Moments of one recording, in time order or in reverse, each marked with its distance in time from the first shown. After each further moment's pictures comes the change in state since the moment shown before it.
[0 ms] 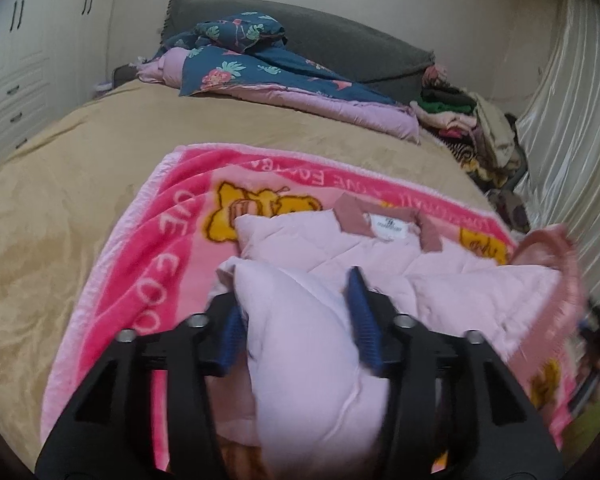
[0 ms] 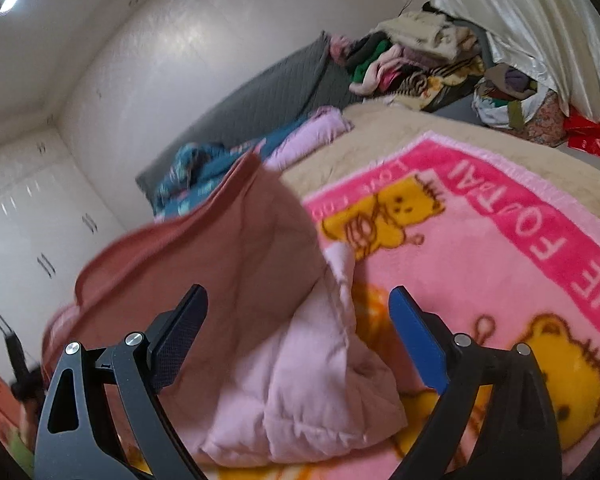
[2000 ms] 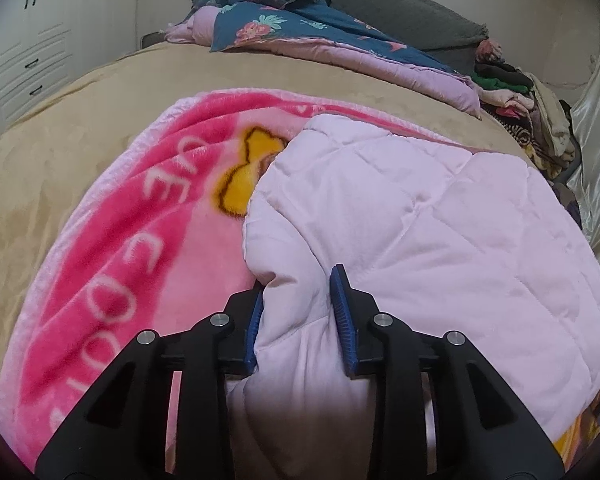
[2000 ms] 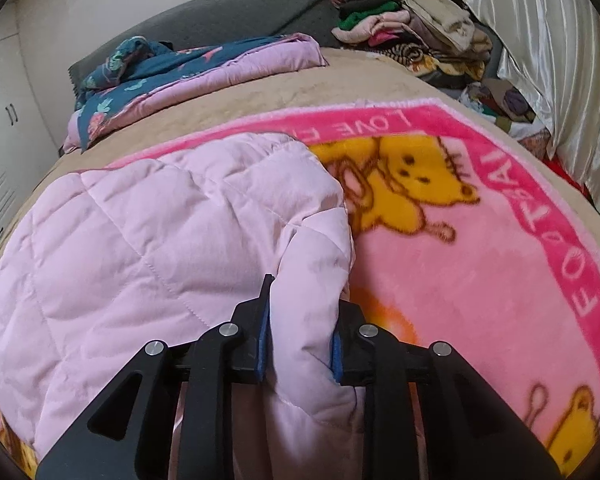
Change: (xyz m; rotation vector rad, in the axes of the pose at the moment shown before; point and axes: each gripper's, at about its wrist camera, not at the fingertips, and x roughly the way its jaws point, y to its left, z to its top) left arm 0.147 0.034 -0.022 -0.043 0.097 0.171; right arm 0.186 0.015 -0.009 -0.224 0.217 -0.345
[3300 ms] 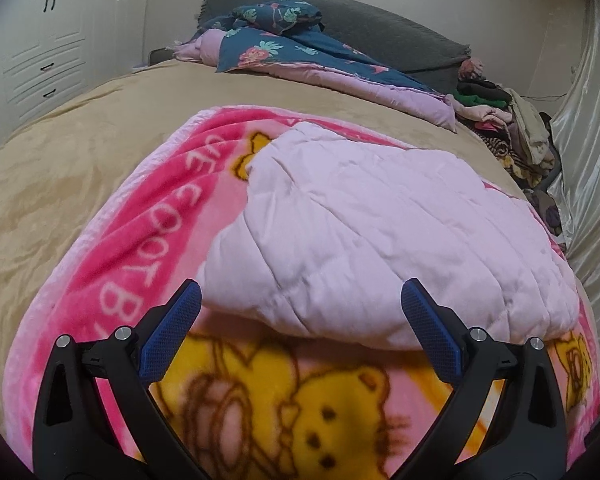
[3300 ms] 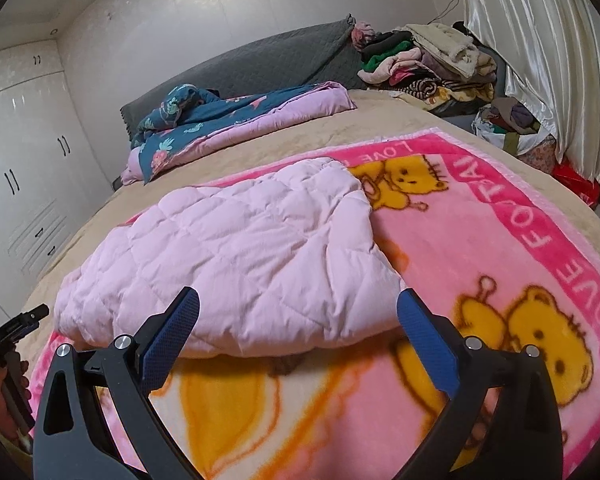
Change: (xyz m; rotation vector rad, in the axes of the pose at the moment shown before) left arm -0.123 -0.019 -0.073 -0.008 -0.078 -0.017; right arm -0.182 0.002 -0.090 0.010 -0.169 0.176
